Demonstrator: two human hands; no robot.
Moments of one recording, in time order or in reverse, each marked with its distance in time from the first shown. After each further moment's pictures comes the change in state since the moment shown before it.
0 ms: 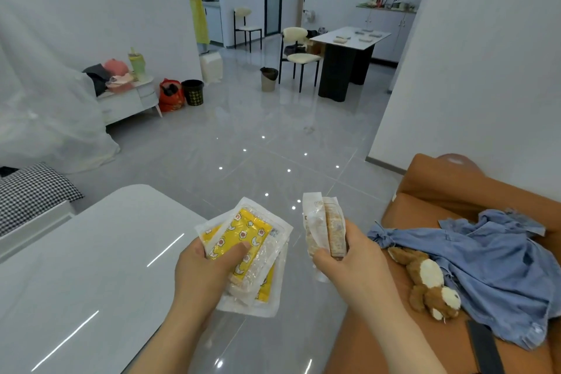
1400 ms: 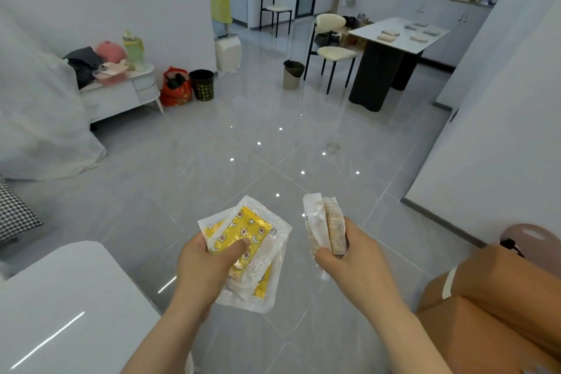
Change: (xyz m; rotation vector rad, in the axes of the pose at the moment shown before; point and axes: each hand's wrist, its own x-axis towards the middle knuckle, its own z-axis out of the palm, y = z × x) left_hand 0.492 0.083 0.175 -0.087 0.105 -0.123; right_hand 0.553 -0.027 0.043 -0.093 -0.125 -0.061
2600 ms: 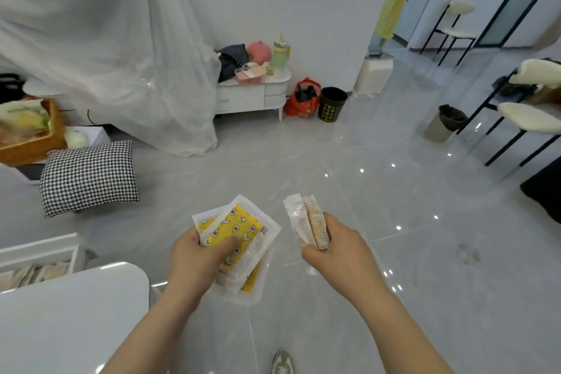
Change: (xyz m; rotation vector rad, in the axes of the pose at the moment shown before) left_hand 0.407 0.109 -0.081 -0.086 0.554 -0.093; right_hand 0.471 -0.211 0.202 -0.144 -0.502 -0.451
